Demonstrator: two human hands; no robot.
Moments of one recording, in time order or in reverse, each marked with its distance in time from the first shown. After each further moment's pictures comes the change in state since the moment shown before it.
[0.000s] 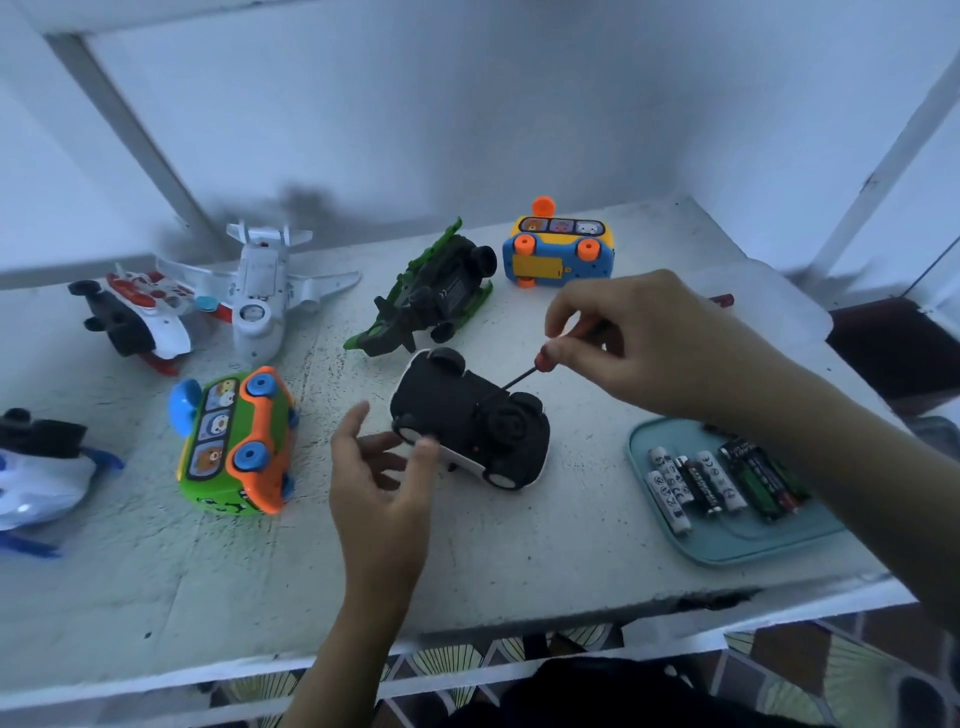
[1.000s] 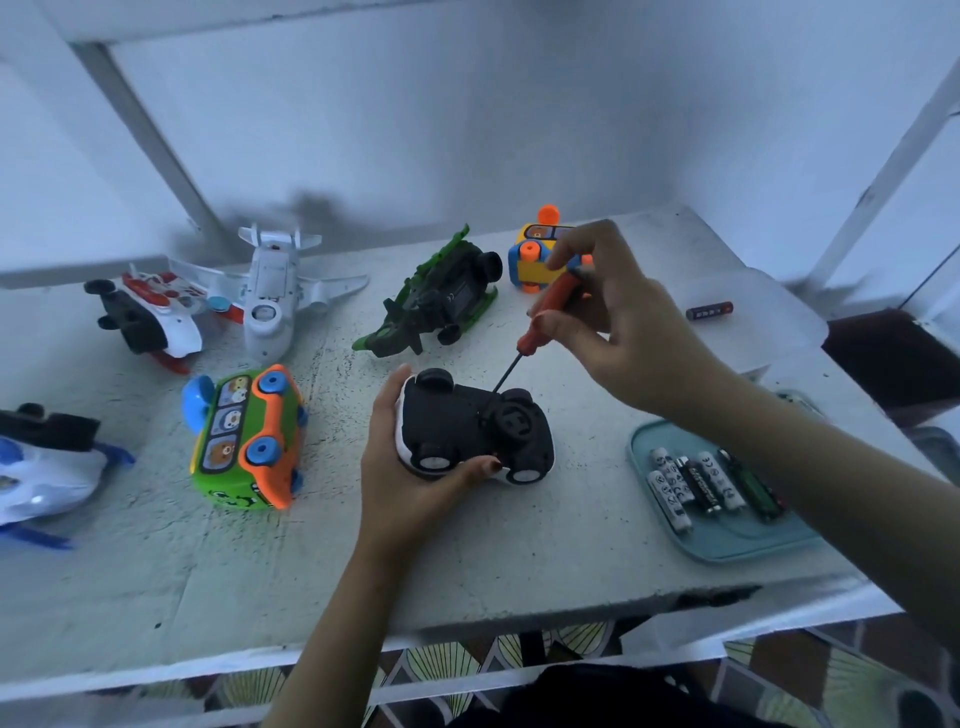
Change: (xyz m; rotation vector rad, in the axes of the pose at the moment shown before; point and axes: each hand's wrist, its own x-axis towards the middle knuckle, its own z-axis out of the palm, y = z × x) left_hand 0.021 -0.011 -0.001 -0.070 -0.279 0.107; right_hand 0.009 -0.002 0.022 0.434 0.213 -0.070
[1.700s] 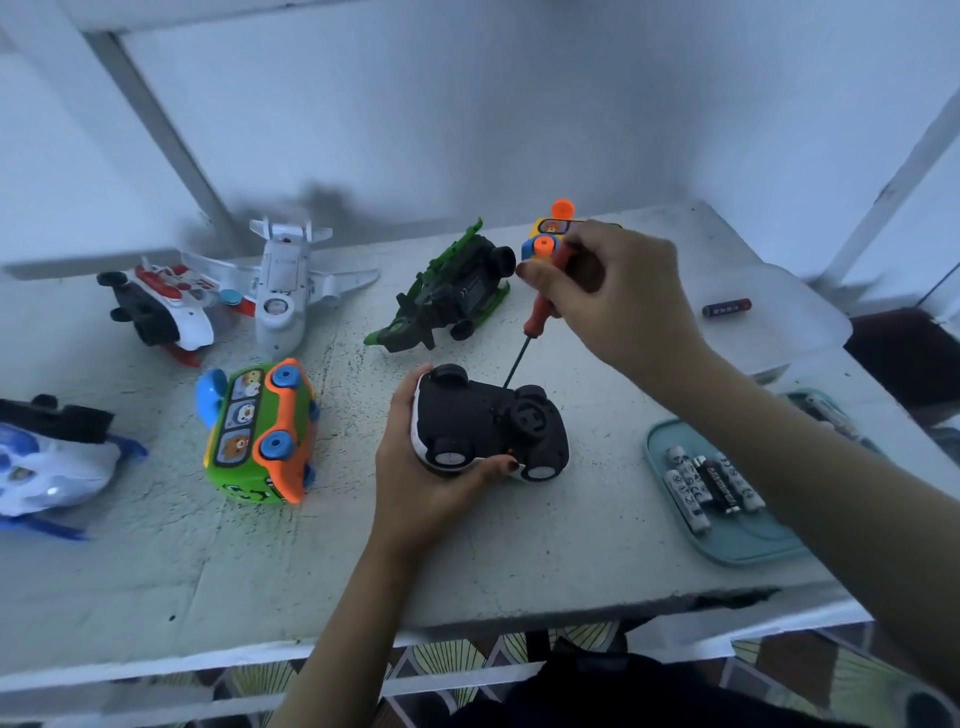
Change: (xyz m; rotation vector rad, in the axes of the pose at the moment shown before) left_hand 0.003 0.002 0.000 -0.013 -0.031 0.129; right_hand 0.028 0.010 0.019 -0.229 0.290 0.070
